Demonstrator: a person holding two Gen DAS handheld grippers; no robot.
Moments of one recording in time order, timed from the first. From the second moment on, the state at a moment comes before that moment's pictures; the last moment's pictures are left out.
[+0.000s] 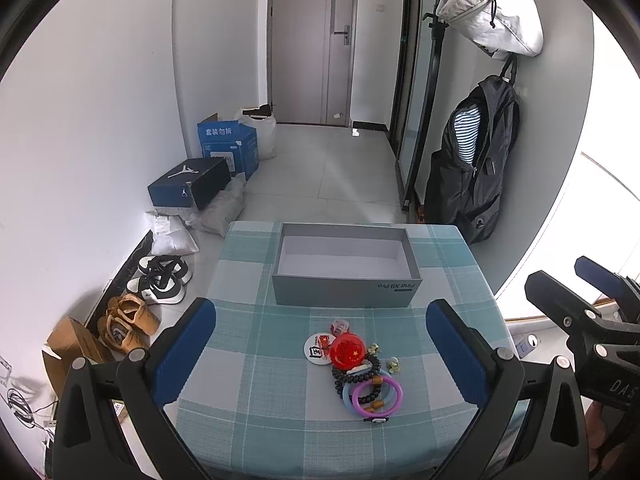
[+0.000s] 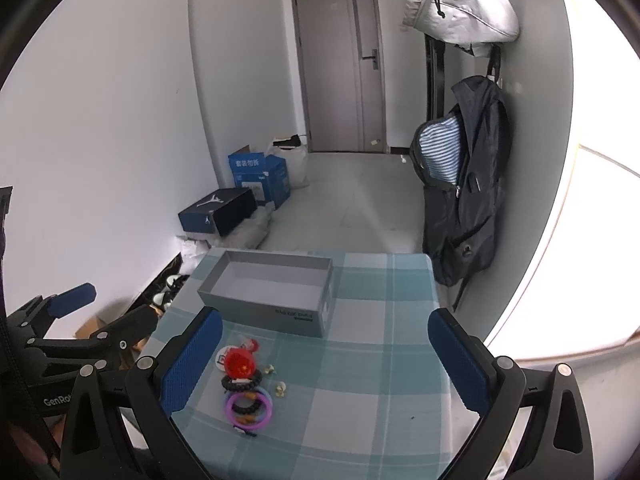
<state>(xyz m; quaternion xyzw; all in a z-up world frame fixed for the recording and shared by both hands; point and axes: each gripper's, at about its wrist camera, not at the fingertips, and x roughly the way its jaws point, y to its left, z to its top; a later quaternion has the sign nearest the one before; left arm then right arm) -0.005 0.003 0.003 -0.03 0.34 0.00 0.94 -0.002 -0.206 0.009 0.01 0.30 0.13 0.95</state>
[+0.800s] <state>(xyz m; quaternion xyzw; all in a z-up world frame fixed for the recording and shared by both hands) -0.004 0.004 0.004 -0.03 0.35 -0.01 0.94 -0.004 -0.207 0.008 0.01 0.30 0.12 0.95</state>
